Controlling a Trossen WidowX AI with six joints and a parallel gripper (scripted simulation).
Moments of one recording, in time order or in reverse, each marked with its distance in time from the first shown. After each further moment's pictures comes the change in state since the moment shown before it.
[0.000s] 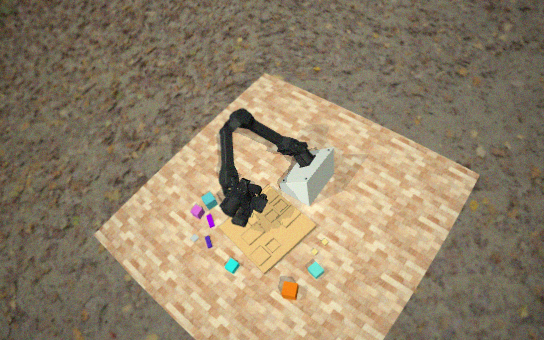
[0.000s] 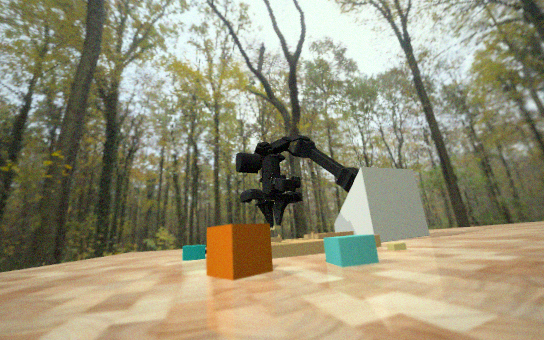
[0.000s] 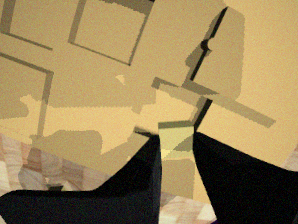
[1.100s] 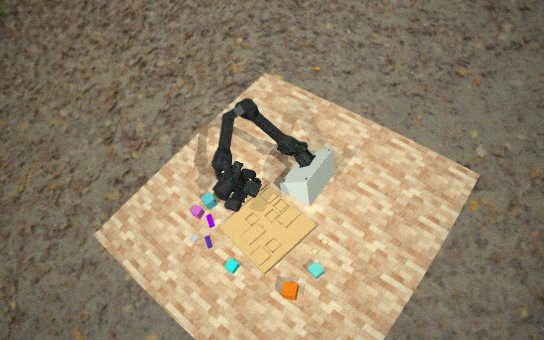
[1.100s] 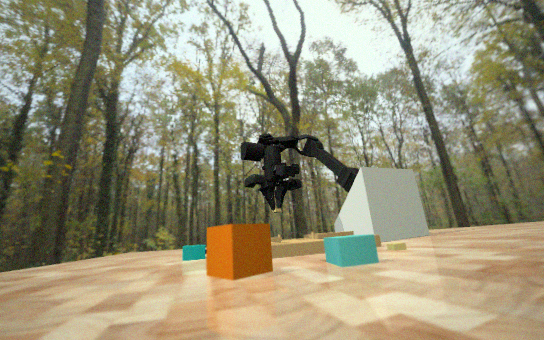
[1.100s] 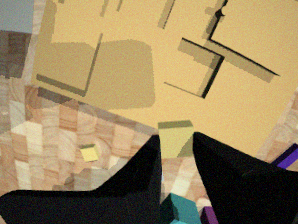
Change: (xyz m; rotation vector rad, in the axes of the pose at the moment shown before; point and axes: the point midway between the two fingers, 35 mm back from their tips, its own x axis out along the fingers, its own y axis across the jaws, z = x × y) arm -0.052 0.032 -0.030 0.012 -0.006 -0.007
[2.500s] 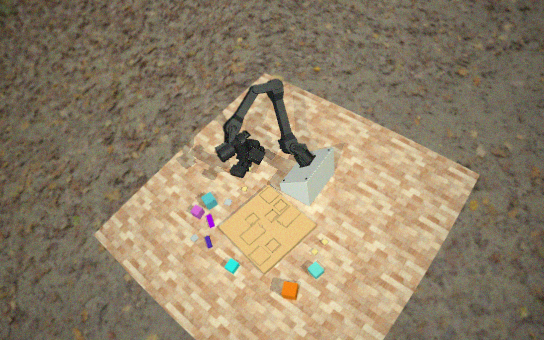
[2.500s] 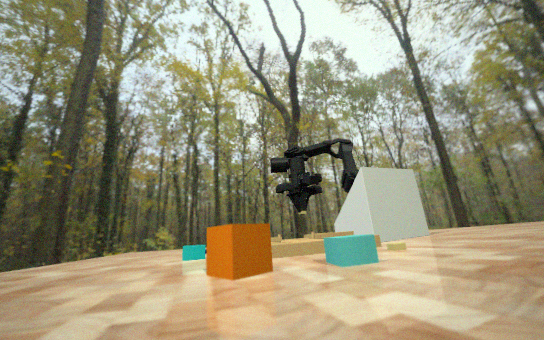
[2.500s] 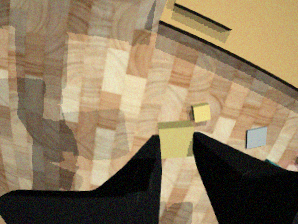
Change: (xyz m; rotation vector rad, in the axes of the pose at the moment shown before) arm 0.000 0.151 -0.048 -0.003 0.012 0.008
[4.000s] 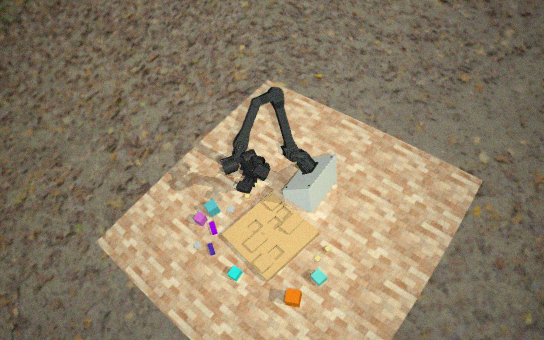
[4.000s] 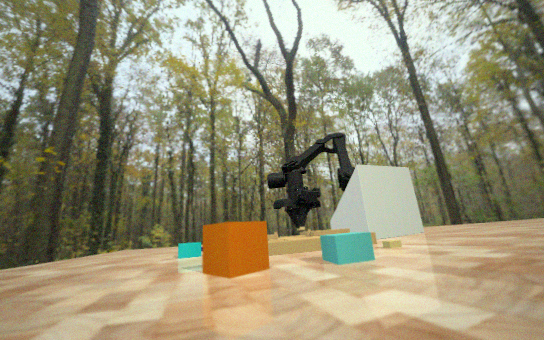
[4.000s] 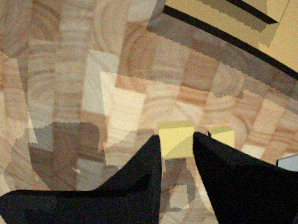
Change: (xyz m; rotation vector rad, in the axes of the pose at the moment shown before) arm 0.066 0.000 0.001 0.002 -0.010 0.001
